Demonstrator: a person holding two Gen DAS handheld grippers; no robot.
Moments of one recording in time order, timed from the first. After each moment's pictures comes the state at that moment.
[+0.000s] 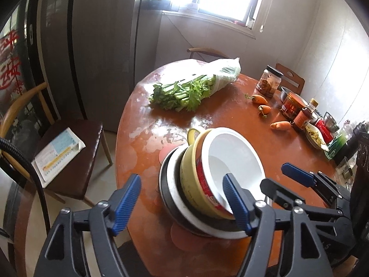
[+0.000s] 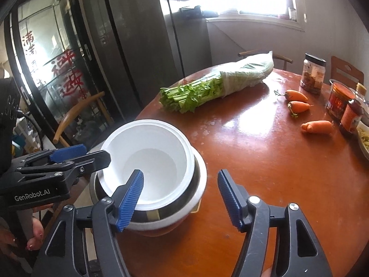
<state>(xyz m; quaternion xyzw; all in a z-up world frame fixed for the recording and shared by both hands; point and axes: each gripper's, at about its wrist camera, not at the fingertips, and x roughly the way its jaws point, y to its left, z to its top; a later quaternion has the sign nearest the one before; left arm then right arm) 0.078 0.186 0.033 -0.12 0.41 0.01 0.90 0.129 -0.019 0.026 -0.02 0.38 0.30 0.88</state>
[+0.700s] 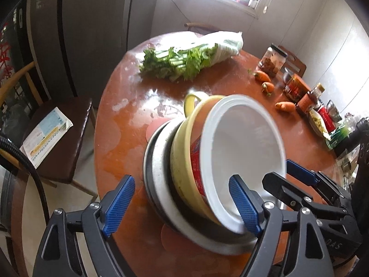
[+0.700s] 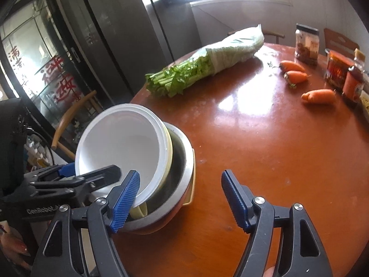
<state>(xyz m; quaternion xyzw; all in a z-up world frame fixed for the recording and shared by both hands) 0.110 0.178 -0.012 -0.13 0.48 0.00 0.87 0.151 -0.022 -0.006 0.02 0.44 0.29 0.85</state>
